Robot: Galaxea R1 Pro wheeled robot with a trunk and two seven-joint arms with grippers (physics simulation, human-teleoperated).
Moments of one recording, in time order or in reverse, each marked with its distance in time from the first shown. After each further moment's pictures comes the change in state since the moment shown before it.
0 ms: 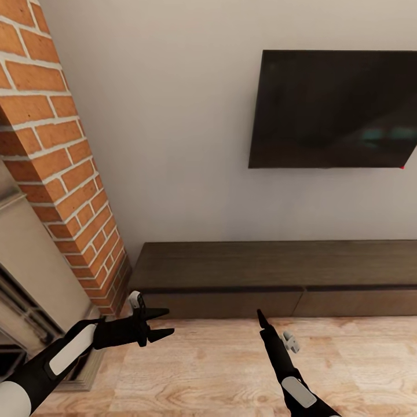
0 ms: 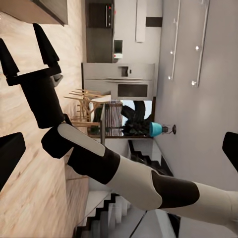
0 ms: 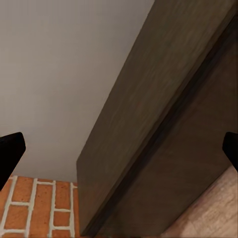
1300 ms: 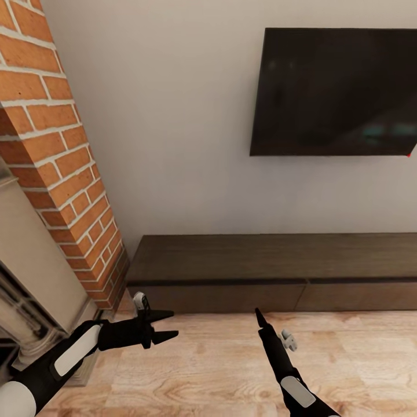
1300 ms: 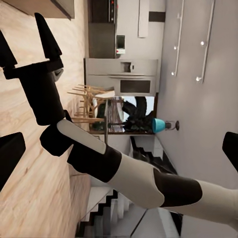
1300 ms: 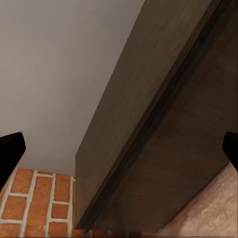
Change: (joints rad) left arm 0.000 -0.021 -0.014 -0.001 -0.005 -0.004 0.011; right arm 0.000 0.004 0.003 -0.004 -0.003 0.018 0.044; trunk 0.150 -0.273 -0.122
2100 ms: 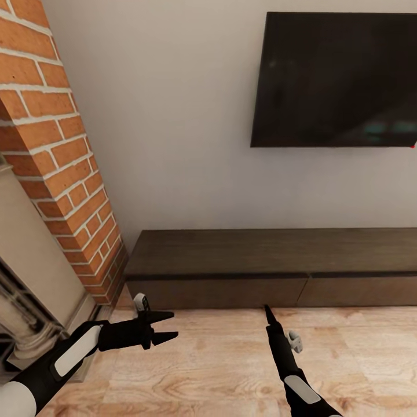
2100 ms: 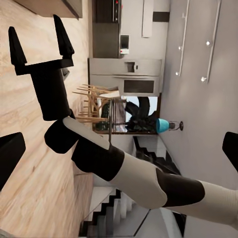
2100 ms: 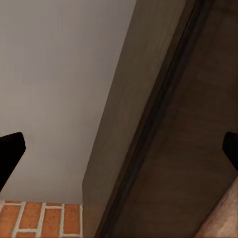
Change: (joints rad) left arm 0.000 0.000 -0.002 0.008 -0.006 -0.002 0.001; right arm 0.000 -0.004 -0.047 0.000 -0.134 0.020 0.055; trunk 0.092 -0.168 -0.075
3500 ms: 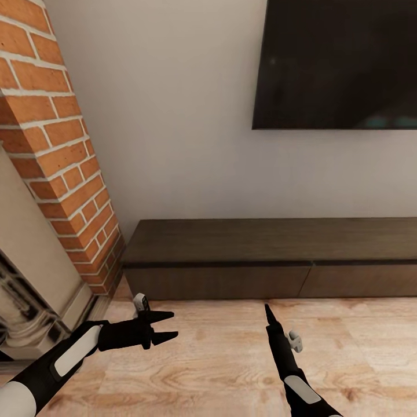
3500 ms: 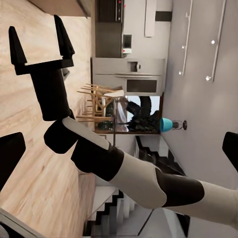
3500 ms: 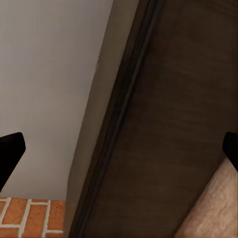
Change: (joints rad) left arm 0.000 0.000 0.000 -0.001 0.001 0.000 -0.001; right arm 0.000 0.000 0.000 0.000 -0.001 0.000 0.010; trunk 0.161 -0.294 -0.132
